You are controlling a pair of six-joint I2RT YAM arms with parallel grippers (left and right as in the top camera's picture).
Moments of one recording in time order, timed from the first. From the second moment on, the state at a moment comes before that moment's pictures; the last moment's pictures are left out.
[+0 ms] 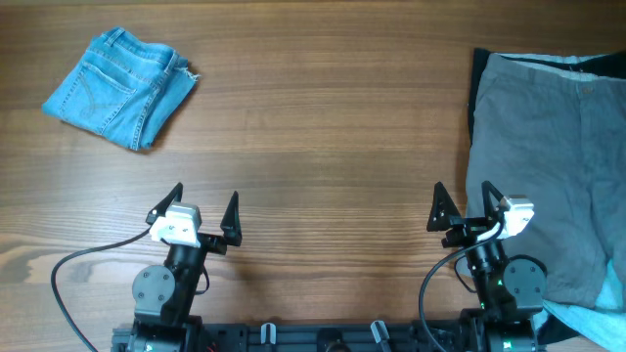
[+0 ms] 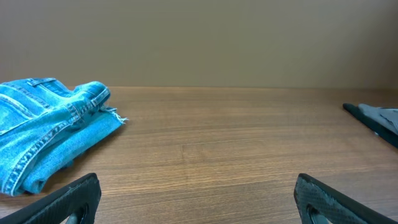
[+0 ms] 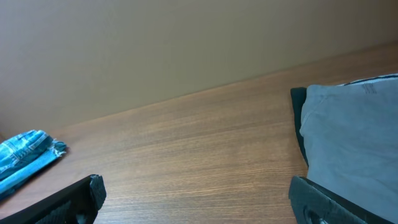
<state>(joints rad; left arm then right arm) -0.13 0.01 0.01 -0.07 0.07 -0.10 0.02 0.02 0.05 -0.12 -0.13 0.31</state>
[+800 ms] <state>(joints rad) -0.13 0.01 0.01 -0.07 0.07 -0.10 0.02 0.02 0.05 -0.12 -0.13 0.56</state>
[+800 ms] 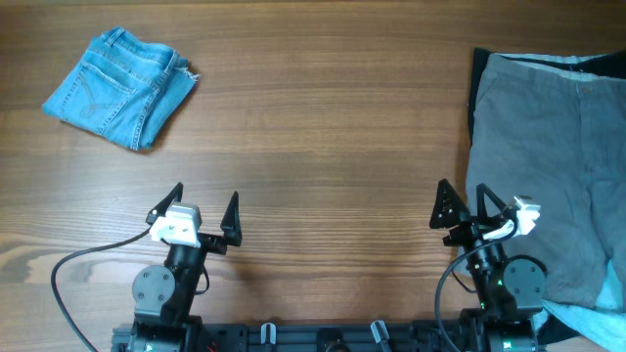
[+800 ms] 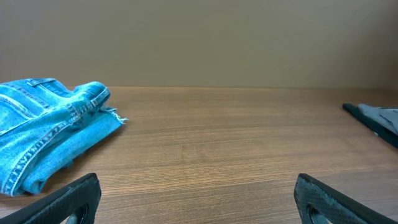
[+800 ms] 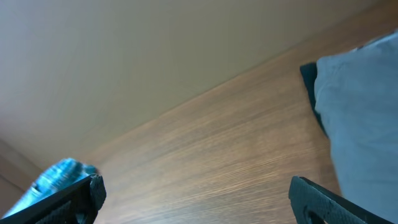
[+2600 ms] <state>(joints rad) -0.13 1.14 1.42 -1.11 0.29 -0.10 -0.13 1.94 1.36 -0.58 0.16 0.36</state>
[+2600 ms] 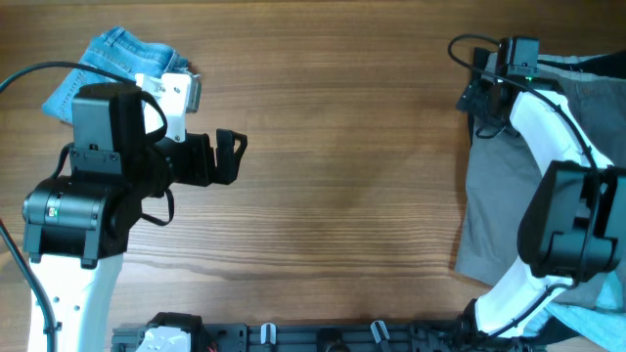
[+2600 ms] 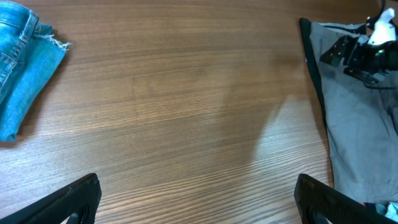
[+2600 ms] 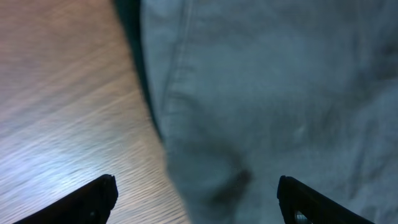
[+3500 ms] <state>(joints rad) -0.13 1.15 1.42 -1.11 0.29 -0.10 -0.27 1.81 1.36 -0.58 0.17 0.35</state>
